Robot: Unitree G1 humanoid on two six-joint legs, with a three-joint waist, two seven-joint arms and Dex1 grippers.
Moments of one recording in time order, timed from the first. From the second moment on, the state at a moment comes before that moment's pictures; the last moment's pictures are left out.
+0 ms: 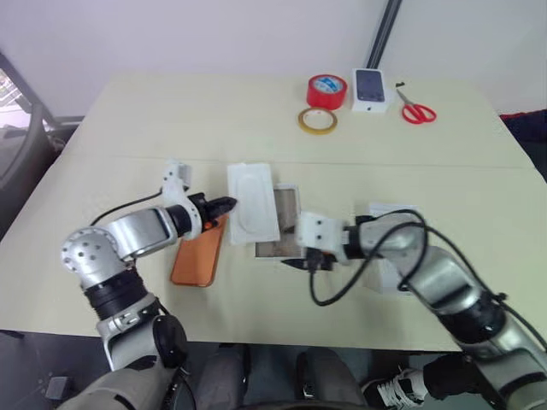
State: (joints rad) left arm -0.62 0.11 0.63 -0.11 -1.28 1.60 0.43; right arm -0.46 -0.71 0.37 -0.45 0.08 0.65 0.96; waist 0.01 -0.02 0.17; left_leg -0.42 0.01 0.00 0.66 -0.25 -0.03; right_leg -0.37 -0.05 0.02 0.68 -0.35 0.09
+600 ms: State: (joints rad) left arm -0.59 0.09 0.53 -0.12 -1.28 1.53 0.48; right arm -0.46 -0.71 0.25 -0.46 0.12 0.70 0.87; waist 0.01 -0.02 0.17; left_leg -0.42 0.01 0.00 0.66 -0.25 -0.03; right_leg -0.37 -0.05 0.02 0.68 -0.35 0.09
